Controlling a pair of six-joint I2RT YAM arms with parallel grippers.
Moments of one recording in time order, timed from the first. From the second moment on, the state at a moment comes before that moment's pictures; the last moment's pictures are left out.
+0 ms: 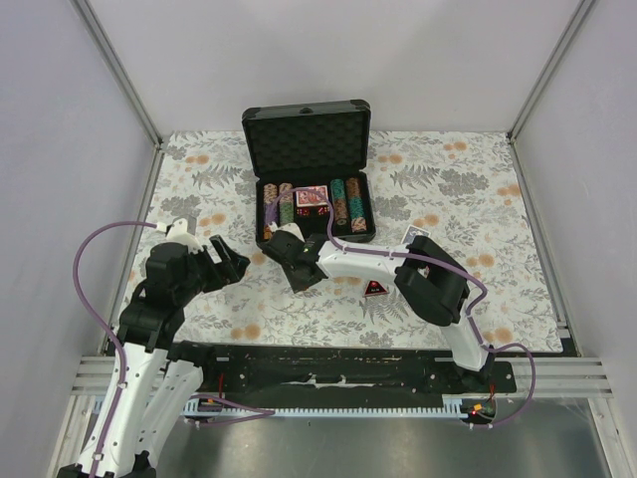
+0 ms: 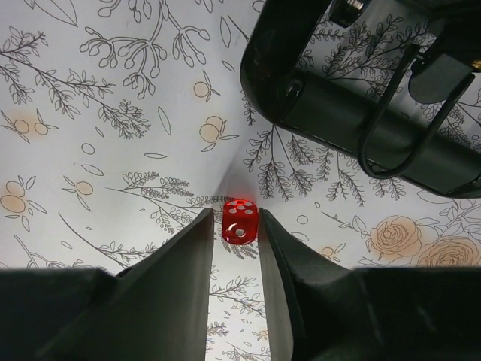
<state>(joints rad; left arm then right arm) -0.19 0.53 0.71 -0.72 0.11 -0.52 1.07 2.09 1.56 -0.64 0.26 0.53</state>
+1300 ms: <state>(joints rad) -0.19 0.53 0.71 -0.72 0.11 -0.53 0.80 2.14 1.88 -0.61 0.40 0.51</state>
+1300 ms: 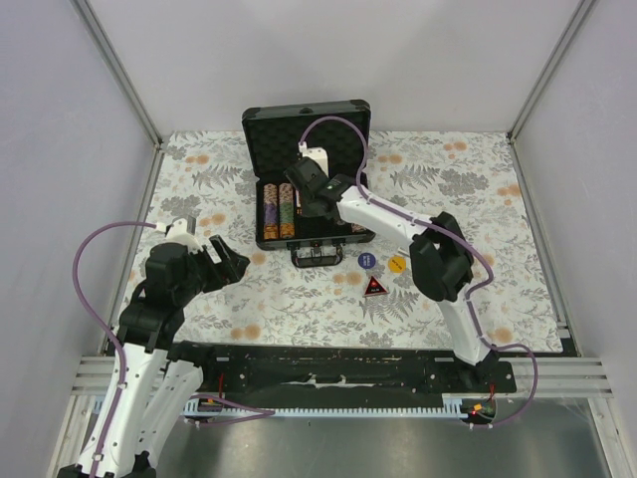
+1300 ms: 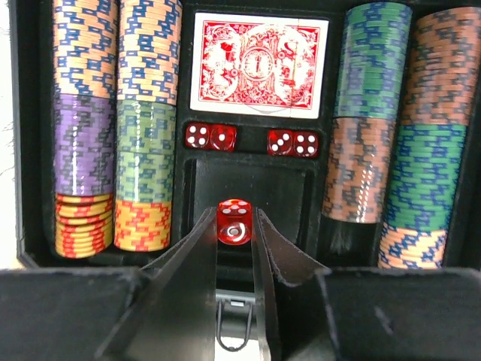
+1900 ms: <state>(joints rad) -0.19 0.55 0.71 -0.72 0.11 -0.53 0.77 2.30 1.95 -0.52 0.41 0.49</state>
